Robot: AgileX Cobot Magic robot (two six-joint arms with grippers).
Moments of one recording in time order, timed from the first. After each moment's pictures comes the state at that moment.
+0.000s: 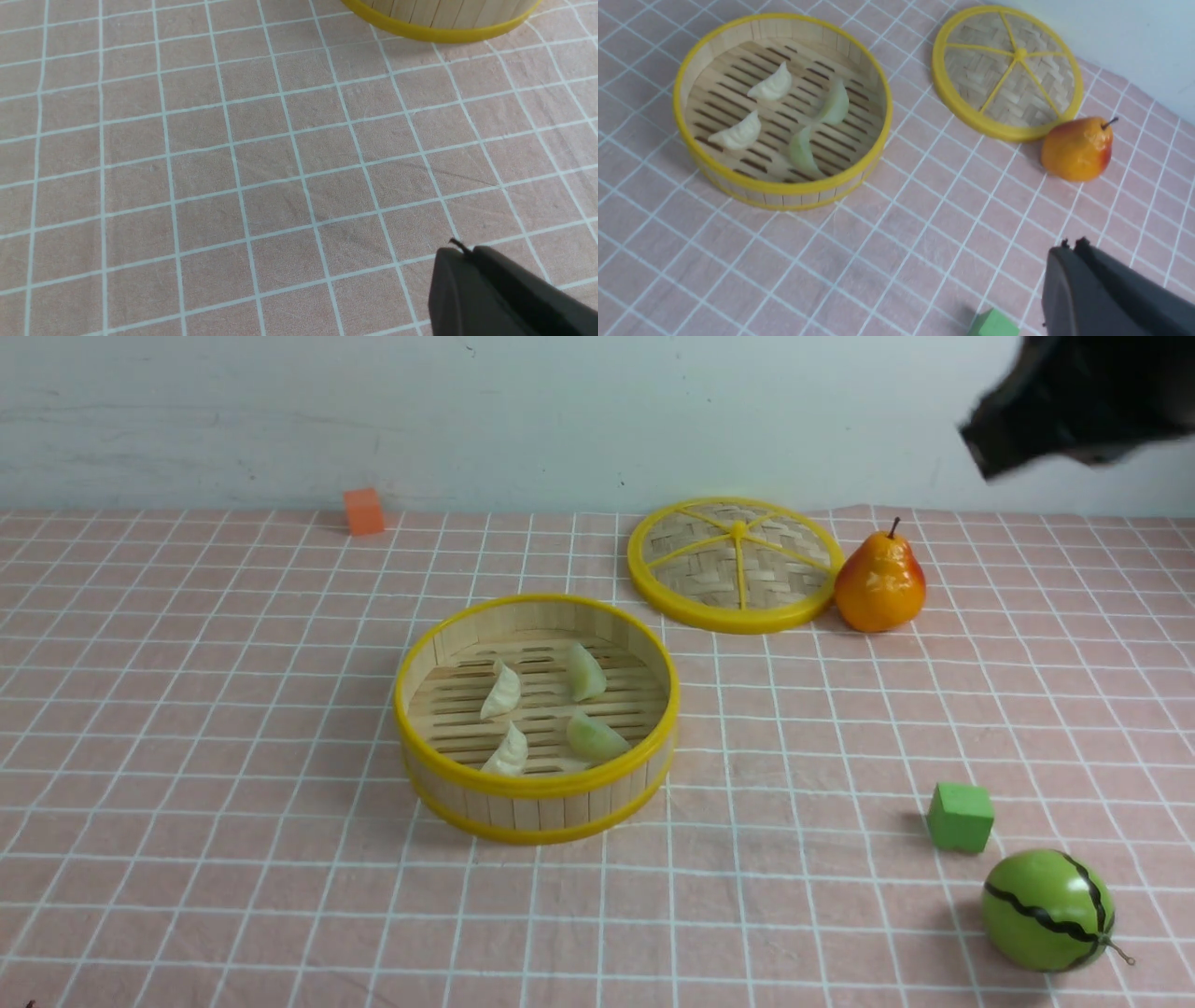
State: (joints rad) right arm 0.53 1.25 -1.49 -0.15 1.00 0.02; left arm -0.53 0.39 -0.42 0.27 0.78 -0.39
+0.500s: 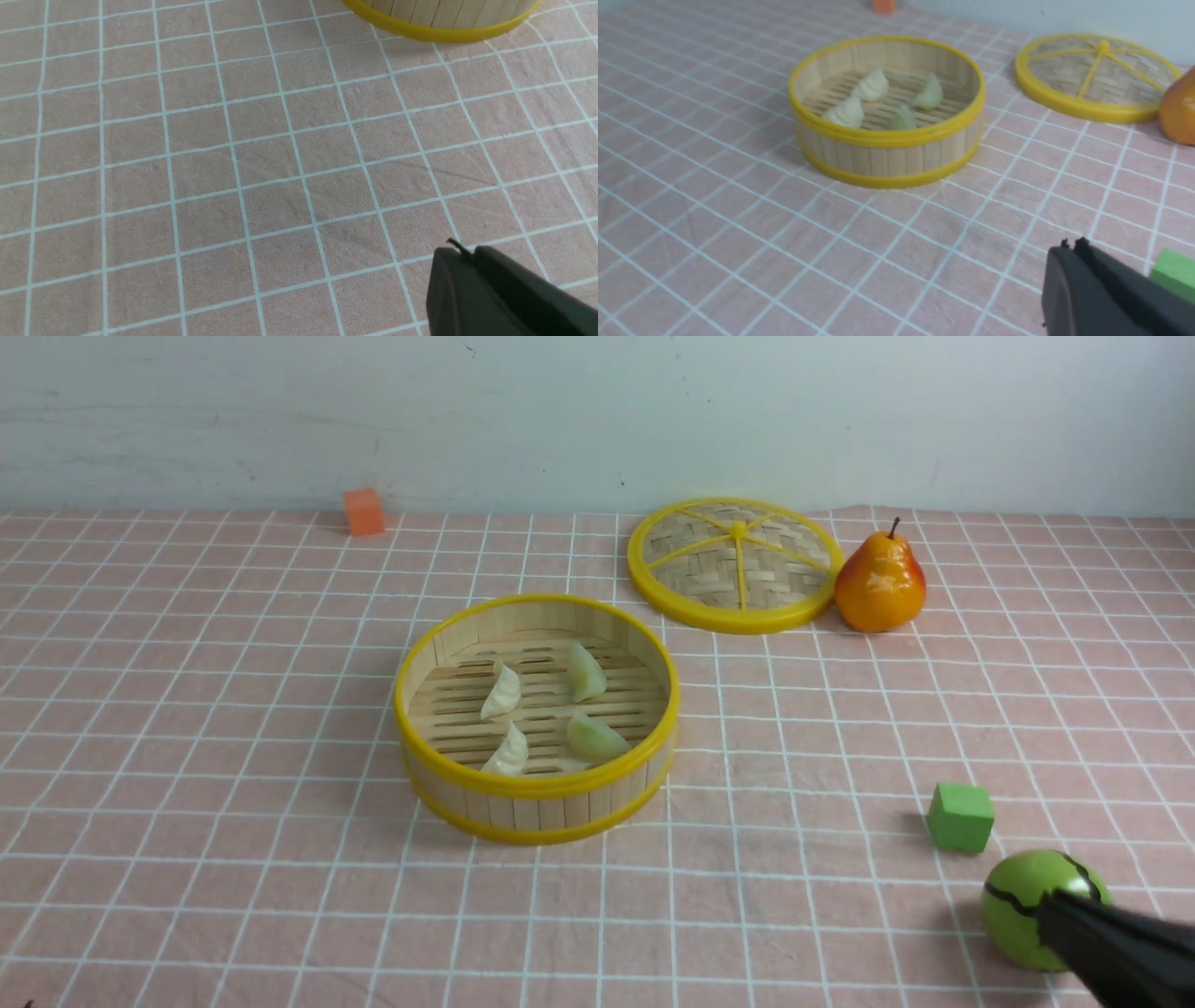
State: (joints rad) right arm 0.53 0.49 -0.10 -0.17 -0.16 0.26; left arm -0.53 0.39 -0.42 0.27 0.78 -0.39
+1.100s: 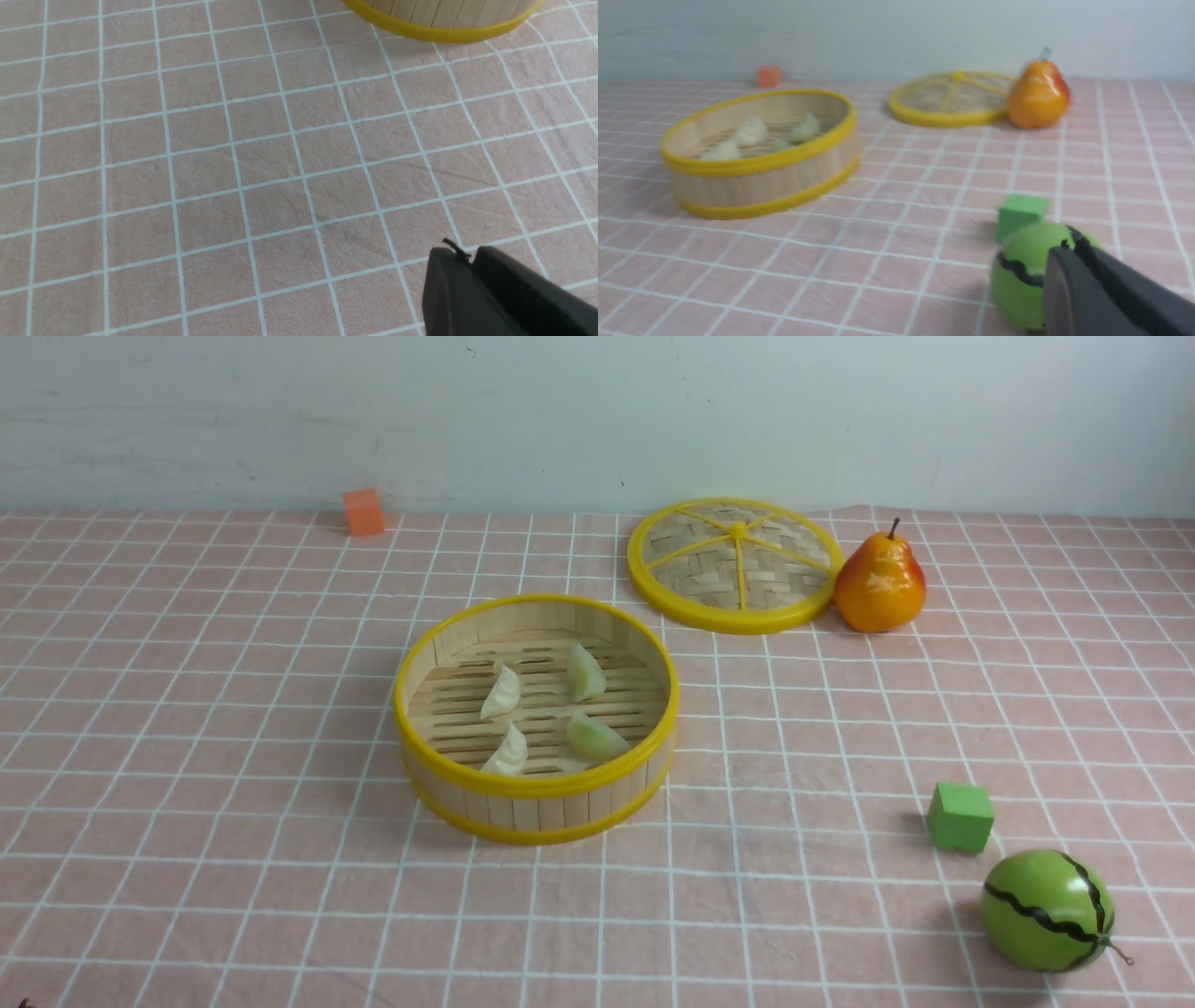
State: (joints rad) right arm 0.22 -0.01 0.02 -0.06 0.20 0.26; left arm -0.53 0.39 -0.42 0.28 0.78 -0.39
